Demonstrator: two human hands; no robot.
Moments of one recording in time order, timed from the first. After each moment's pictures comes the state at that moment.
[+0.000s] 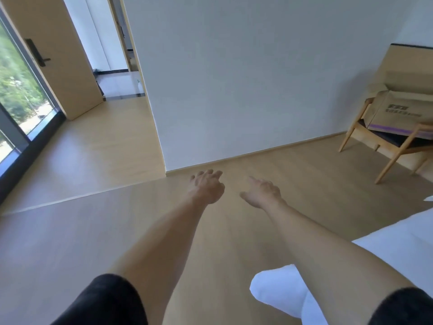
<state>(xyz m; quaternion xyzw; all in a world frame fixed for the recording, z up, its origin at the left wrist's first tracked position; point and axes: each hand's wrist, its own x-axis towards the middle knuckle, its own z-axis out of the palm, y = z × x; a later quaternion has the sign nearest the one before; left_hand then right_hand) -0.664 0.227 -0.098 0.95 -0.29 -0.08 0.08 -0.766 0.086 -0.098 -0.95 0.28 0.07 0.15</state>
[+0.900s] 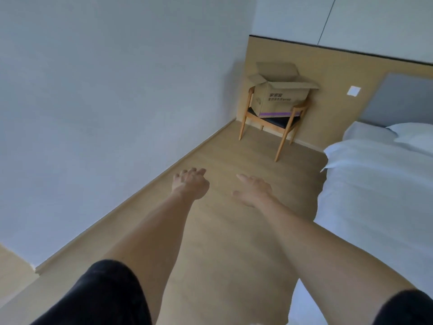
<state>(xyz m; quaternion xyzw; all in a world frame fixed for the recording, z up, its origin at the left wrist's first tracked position) -0.353 -0.158 -0.106 0.83 -0.54 -0.13 0.03 -0.536 -0.218 -0.096 -0.82 0.55 0.06 0.14</state>
